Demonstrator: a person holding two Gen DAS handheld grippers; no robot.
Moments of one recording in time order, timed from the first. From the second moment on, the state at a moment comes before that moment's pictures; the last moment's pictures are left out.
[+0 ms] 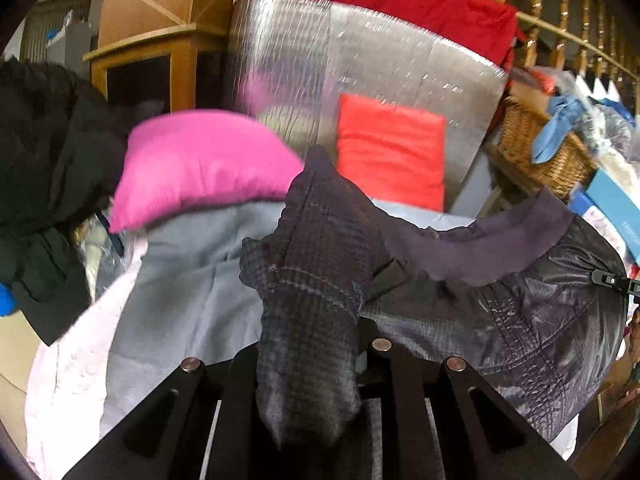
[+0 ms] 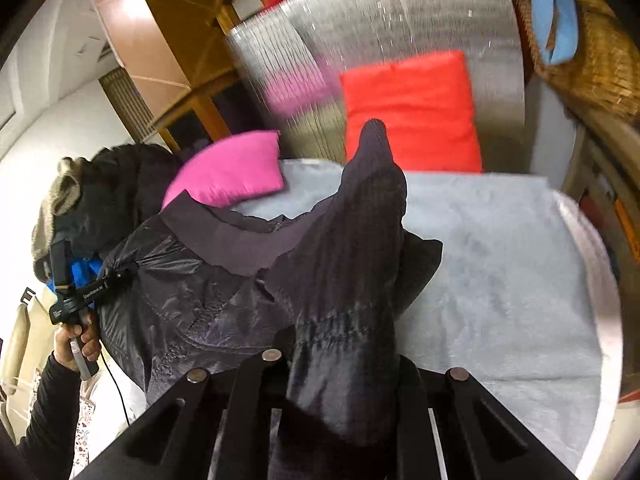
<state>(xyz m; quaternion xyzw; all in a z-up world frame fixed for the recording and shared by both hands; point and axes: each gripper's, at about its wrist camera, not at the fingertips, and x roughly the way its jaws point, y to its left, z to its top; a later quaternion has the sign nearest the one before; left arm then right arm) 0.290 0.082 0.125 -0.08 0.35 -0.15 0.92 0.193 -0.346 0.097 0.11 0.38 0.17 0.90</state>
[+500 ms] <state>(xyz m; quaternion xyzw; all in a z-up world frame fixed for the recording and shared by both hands) 0.218 0.051 0.067 -0.09 0.35 -0.16 0.92 0.119 -0.381 0.031 0.13 0.38 0.15 0.90</state>
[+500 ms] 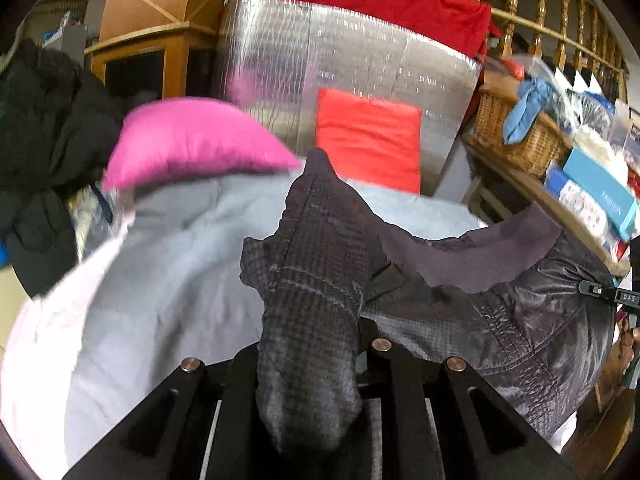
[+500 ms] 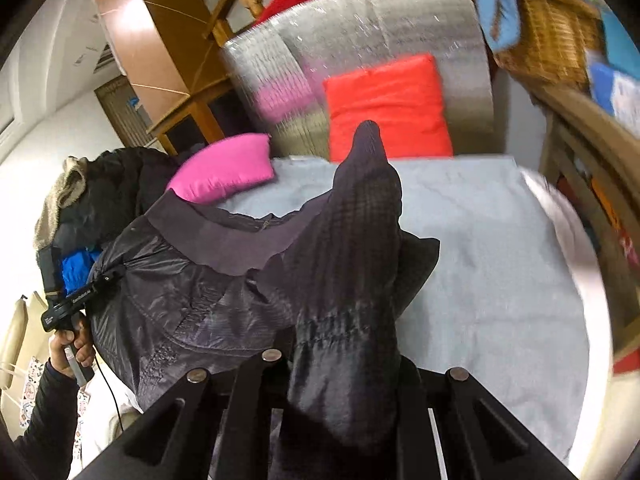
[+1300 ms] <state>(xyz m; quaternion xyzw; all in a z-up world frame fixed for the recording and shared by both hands) 0.181 0.083 0.001 -0.09 0.38 -0.04 0.92 0.079 -0.413 -0.047 0.11 0.39 0.04 0.91</state>
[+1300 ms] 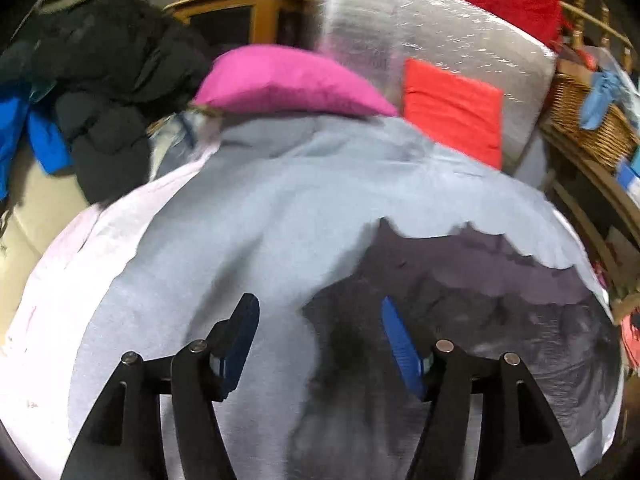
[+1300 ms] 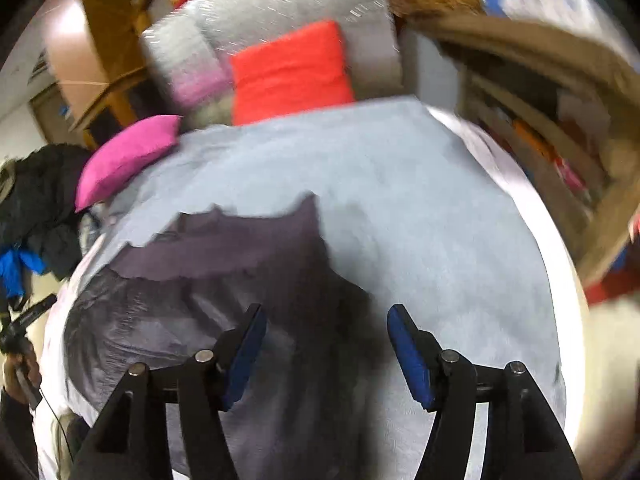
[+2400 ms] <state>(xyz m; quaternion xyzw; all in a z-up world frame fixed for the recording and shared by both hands) 0.167 -0.022 -0.040 -0.05 0.45 -0.06 0.89 0.067 -0.323 -0.072 0.05 0.38 0.05 0.92</state>
